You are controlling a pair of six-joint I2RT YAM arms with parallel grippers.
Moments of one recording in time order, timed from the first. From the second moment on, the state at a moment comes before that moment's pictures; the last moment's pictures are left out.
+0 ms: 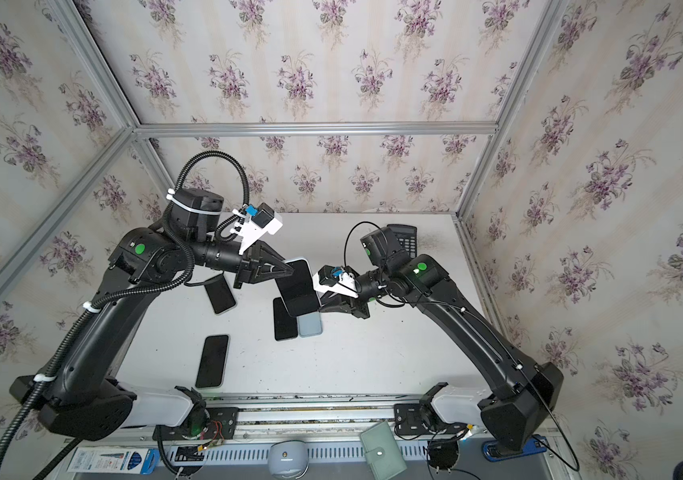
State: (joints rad) left arm -0.49 1.39 1.82 -1.14 0.89 0.26; right arm 0.59 1.28 1.37 -0.97 -0.87 -0.81
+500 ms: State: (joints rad) left arm -0.52 1.43 1.81 -1.07 0.92 0.21; right arm 0.61 1.29 1.33 -0.95 -0.82 -0.86
